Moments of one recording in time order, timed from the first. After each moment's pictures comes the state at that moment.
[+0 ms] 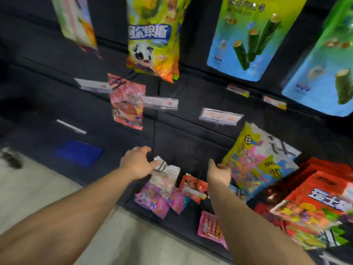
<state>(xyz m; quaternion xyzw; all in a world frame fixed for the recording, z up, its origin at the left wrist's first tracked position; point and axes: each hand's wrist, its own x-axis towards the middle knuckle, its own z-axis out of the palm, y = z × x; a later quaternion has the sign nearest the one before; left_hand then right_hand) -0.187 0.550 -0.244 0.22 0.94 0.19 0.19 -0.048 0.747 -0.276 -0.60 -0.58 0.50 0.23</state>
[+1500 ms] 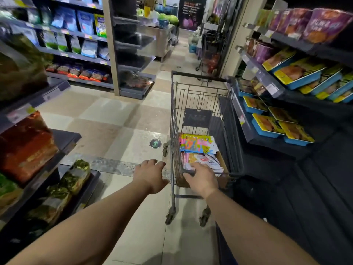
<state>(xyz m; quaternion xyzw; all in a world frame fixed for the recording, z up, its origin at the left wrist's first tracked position) -0.639 -0.288 -0.244 -0.31 0.94 0.13 0.07 -0.760 -0.150 -0.229 0.30 -0.93 0.17 -0.16</state>
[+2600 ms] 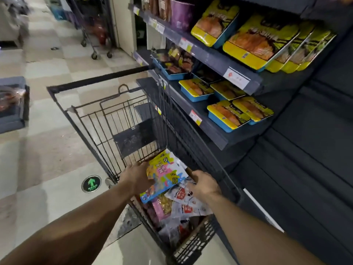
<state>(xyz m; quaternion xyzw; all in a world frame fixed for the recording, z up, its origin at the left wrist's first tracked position) -1.075 -0.531 -0.305 -0.07 0.97 0.13 0.18 -1.074 -0.298 -0.299 -0.06 -0.95 0.24 -0.20</state>
